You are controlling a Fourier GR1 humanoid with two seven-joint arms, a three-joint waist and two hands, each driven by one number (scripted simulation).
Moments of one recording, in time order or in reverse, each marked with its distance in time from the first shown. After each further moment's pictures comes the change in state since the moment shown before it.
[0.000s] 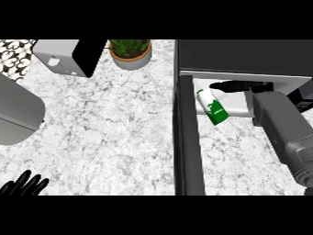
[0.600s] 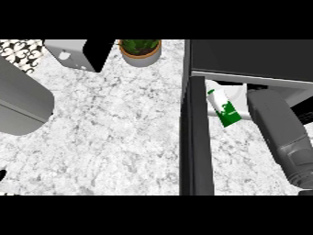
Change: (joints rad) left arm -0.016 0.082 0.164 -0.053 0.154 0.117 0.063; right arm 0.019 0.037 0.060 -0.113 0.073 -0.342 0.111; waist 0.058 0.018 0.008
